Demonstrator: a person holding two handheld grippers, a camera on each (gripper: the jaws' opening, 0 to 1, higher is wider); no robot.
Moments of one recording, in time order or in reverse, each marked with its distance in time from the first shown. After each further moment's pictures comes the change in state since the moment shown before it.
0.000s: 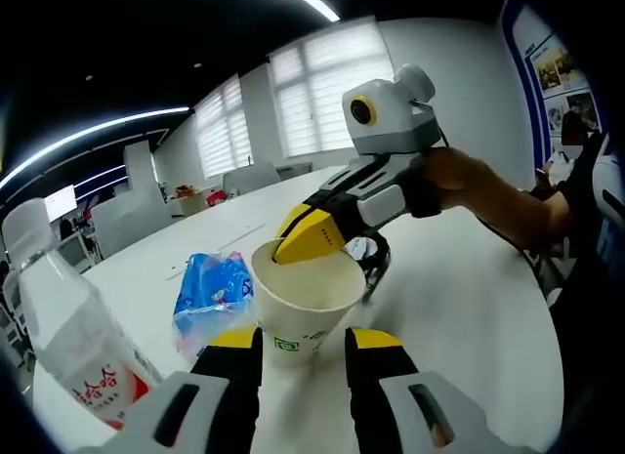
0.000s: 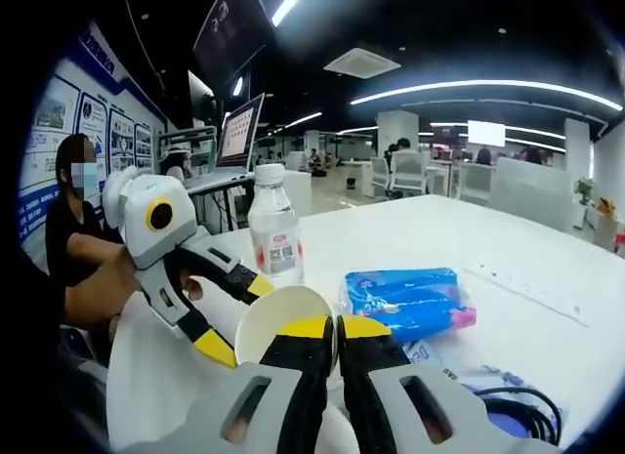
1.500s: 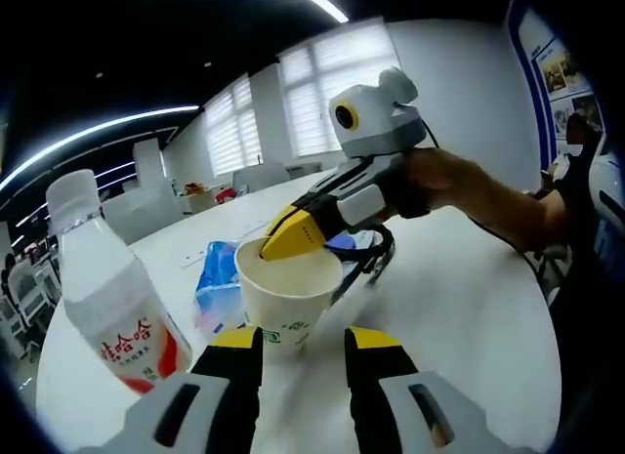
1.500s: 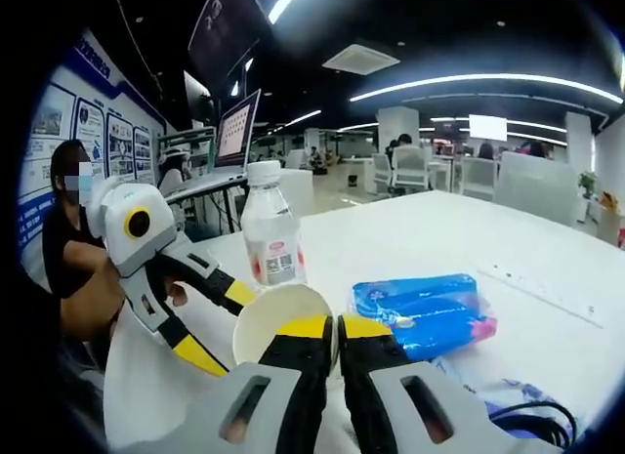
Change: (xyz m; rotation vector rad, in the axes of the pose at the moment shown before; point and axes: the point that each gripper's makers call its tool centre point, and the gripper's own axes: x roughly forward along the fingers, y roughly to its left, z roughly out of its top) left arm -0.024 0.020 -0.015 -0.015 0.003 0.032; right arm 0.032 -0.003 0.009 0.015 0.019 0.009
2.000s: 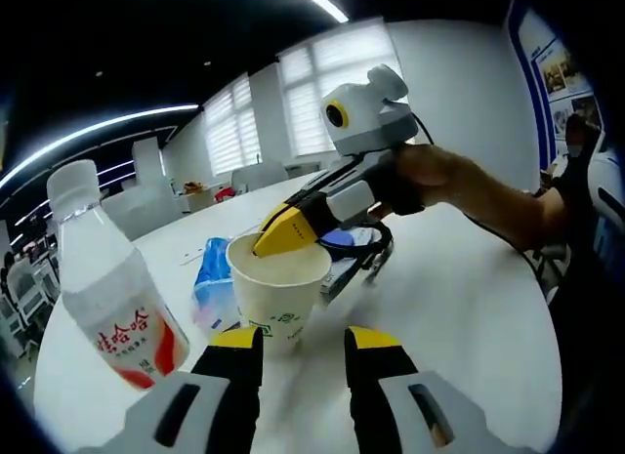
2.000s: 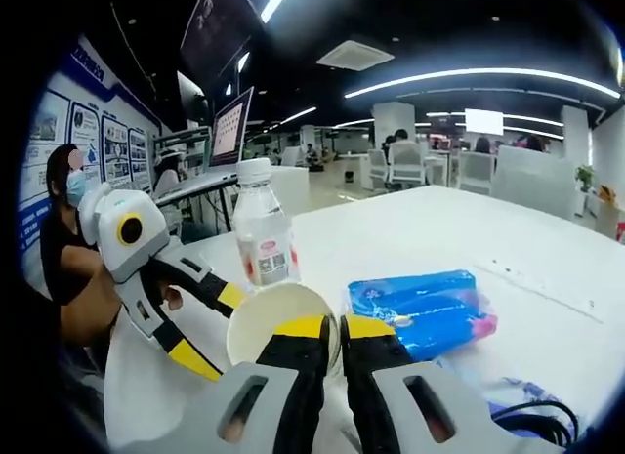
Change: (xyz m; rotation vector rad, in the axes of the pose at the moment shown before) left arm -0.002 0.001 -0.003 -0.005 -0.003 -0.002; right arm 0.002 -0.003 -0.004 0.005 0.023 -0.023
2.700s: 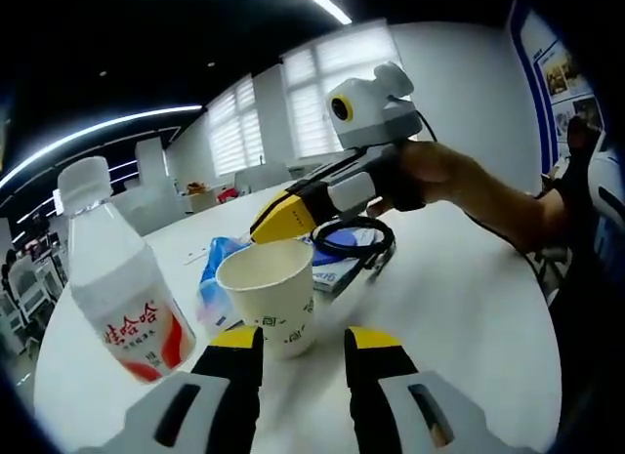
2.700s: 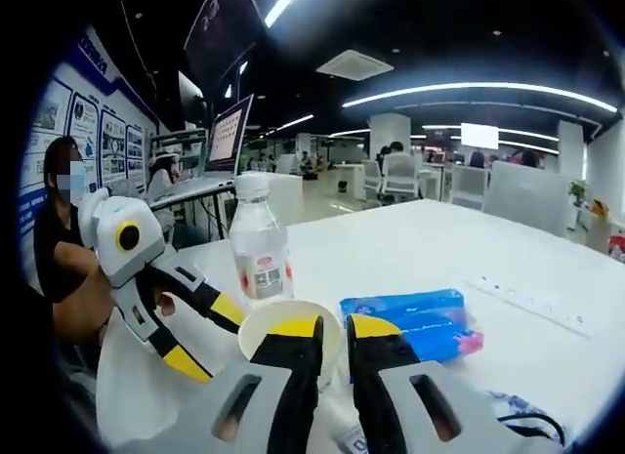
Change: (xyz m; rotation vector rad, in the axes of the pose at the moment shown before) left arm -0.006 0.000 -0.002 -0.012 -0.009 0.009; right arm -0.010 -0.001 0.014 -0.027 -0.062 -0.033
